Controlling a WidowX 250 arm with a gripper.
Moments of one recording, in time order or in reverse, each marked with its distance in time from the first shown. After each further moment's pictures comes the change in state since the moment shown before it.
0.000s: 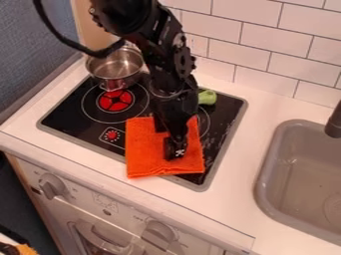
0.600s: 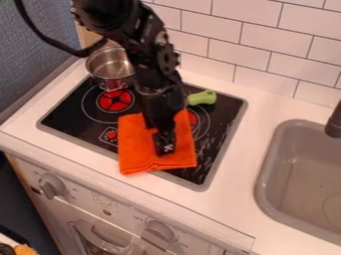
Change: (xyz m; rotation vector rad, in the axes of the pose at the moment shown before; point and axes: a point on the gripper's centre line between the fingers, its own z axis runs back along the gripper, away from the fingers) arm -0.031 0.022 0.003 0.034 0.028 0.078
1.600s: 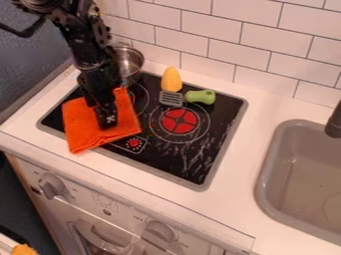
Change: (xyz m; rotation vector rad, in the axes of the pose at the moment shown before) arm -0.060 0.067 0.003 0.039 0.057 0.154
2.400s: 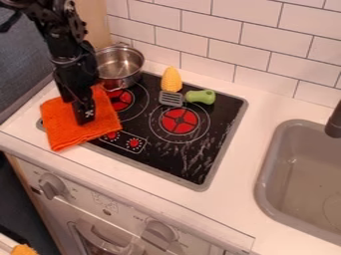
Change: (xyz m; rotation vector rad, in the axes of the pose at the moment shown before) arm -0.025 0.020 0.002 0.018 0.042 0.076
